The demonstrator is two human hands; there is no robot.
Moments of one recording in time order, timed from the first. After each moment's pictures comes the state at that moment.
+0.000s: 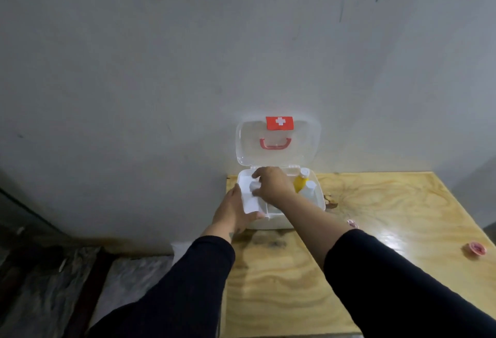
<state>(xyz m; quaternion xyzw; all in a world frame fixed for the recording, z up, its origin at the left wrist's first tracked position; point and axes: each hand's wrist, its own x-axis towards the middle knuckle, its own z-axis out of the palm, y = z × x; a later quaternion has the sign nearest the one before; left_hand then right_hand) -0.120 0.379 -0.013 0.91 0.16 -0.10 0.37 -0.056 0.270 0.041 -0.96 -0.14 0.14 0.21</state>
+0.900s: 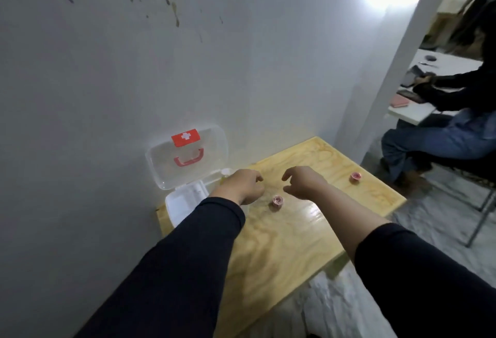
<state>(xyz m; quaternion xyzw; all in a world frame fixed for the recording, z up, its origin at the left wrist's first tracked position) -0.086 0.242 0.077 0.94 -0.20 -0.18 0.19 -0.122 0.077 0.073 -0.97 0.12 0.09 0.17</state>
